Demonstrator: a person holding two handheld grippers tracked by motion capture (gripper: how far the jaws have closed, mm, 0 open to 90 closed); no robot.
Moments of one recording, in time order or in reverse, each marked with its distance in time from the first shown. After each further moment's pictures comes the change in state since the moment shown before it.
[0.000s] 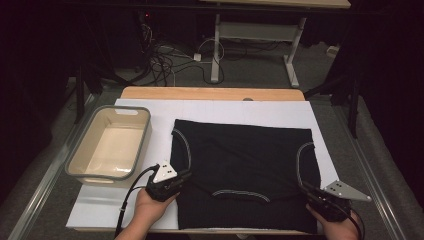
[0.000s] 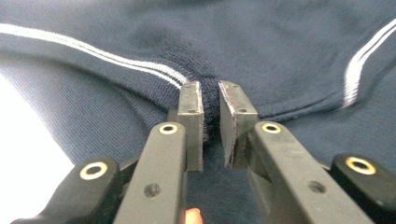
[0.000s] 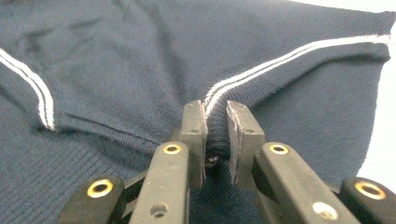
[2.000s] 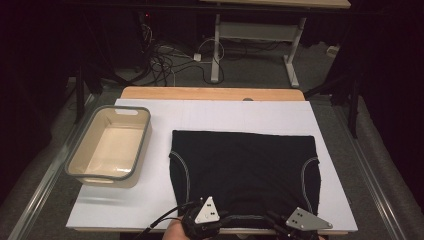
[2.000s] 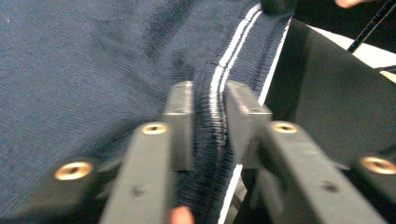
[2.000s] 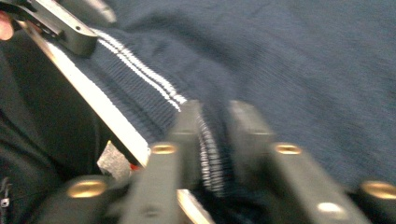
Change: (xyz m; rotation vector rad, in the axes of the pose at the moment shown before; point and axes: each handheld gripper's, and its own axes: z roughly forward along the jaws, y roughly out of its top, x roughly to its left) left arm -0.121 -0.003 0.029 0.120 -0.288 0.192; right arm 0.105 -0.016 -0.001 0.081 0.208 -0.171
